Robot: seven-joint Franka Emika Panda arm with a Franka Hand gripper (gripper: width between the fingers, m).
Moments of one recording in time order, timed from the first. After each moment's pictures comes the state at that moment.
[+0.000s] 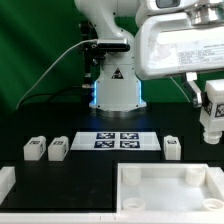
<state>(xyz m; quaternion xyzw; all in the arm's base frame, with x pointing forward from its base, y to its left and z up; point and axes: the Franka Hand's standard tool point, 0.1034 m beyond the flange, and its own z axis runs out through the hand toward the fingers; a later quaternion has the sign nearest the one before) 0.611 0.114 0.172 -0.96 -0.09 -0.24 0.05</state>
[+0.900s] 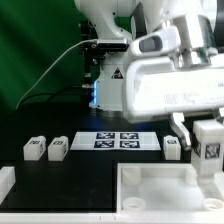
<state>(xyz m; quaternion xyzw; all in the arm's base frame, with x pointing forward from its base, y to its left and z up) 0.630 0.101 0.106 -0.95 -0.09 -0.28 0.05</state>
